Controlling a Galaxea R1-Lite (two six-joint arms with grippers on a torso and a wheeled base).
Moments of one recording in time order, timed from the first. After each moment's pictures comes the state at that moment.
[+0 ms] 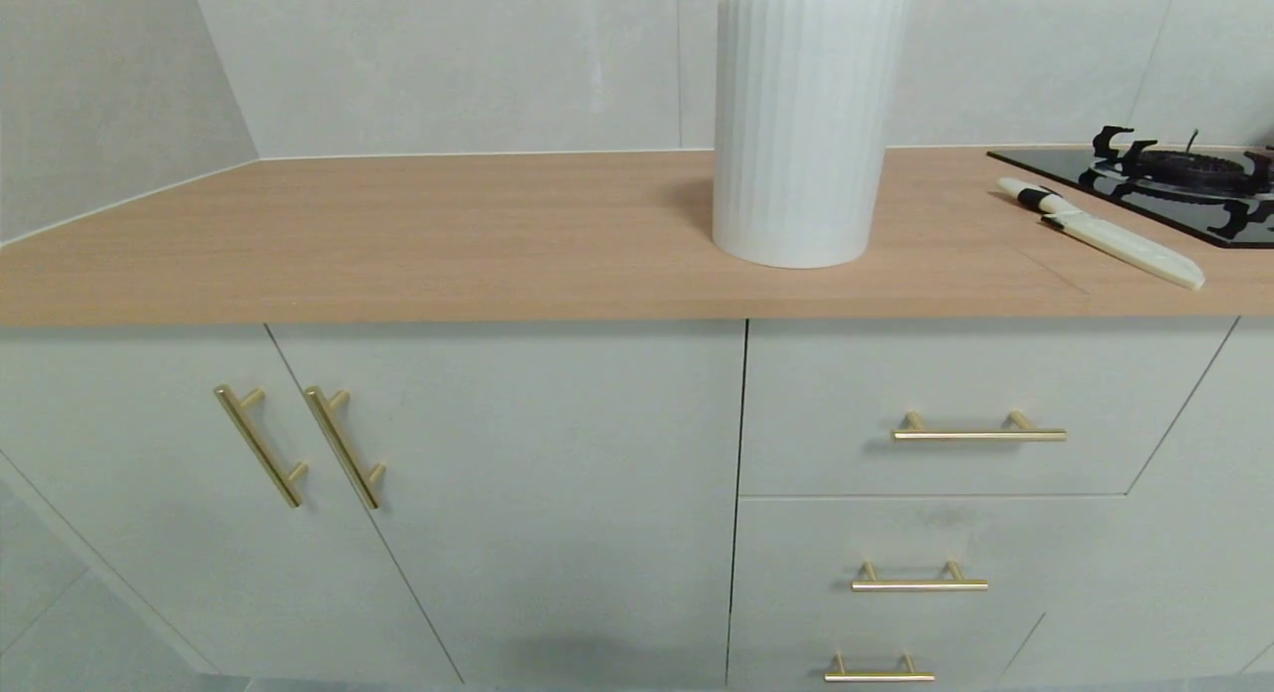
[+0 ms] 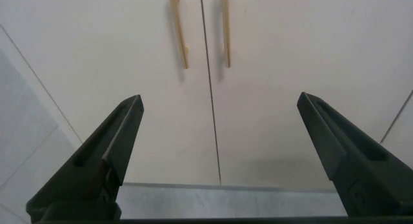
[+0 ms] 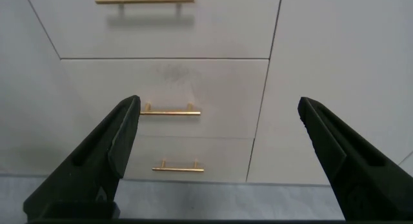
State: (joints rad) left arm 0.00 0.00 -0.02 -0.03 0.07 0.07; right arm 0.00 0.00 0.00 0.00 0.02 0.00
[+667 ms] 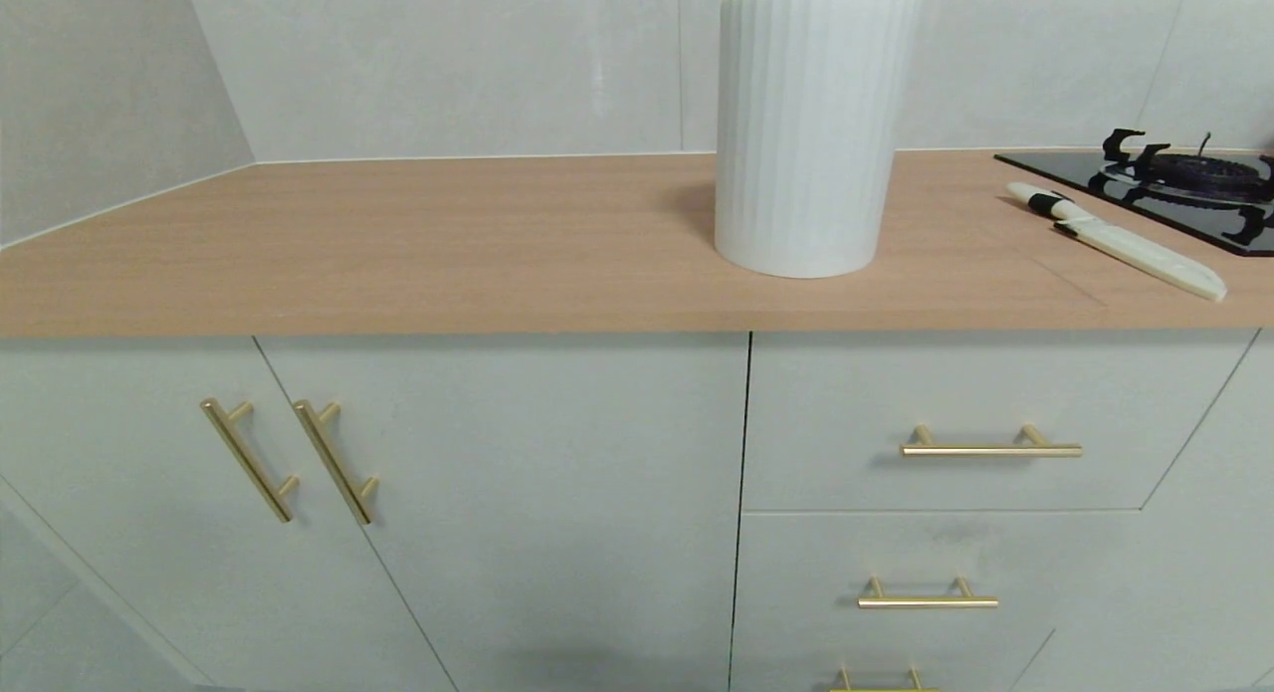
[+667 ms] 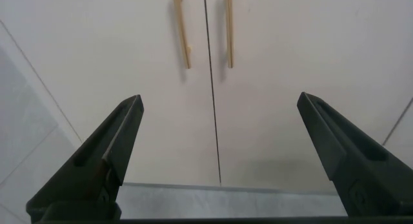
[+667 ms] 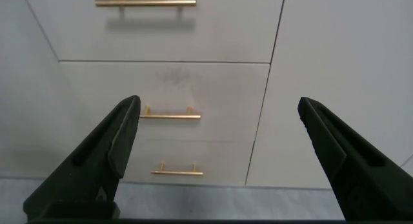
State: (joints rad) left arm 0.00 0.00 -0.02 -0.03 0.07 0.07; right arm 0.00 0.00 0.00 0.00 0.02 0.00
